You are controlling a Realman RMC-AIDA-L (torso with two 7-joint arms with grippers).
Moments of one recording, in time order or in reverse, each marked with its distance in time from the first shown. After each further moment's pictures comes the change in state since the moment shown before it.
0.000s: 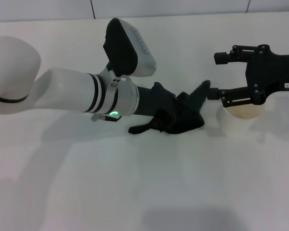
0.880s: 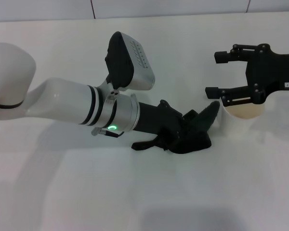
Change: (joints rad) left arm 0.028 0.003 0.000 0.006 0.005 0.144 0.001; right arm 0.000 0.000 0.000 -0.001 0.001 0.004 -0.008
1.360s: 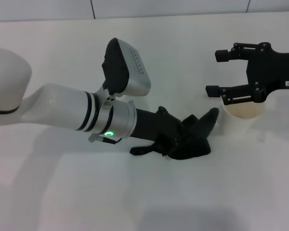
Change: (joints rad) left arm 0.020 0.002 -0.002 0.004 0.004 0.032 0.000; right arm 0.001 0.000 0.005 0.000 0.001 0.000 0.000
